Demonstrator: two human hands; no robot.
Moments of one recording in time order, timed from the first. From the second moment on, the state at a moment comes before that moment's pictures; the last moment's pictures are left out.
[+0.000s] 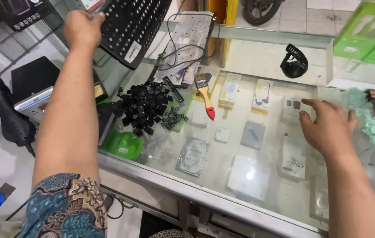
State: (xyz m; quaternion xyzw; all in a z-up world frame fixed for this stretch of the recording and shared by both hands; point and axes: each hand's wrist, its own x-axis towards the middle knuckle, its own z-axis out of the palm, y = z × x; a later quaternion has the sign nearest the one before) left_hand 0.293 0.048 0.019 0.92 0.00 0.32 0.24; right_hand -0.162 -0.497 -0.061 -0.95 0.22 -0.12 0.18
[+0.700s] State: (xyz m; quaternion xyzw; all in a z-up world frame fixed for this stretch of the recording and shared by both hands) left_hand -0.239 -0.192 -0.045 0.59 0.01 -0.04 0.81; right_hand -0.311 -0.327 -0.083 -0.54 0.04 -0.30 0.79
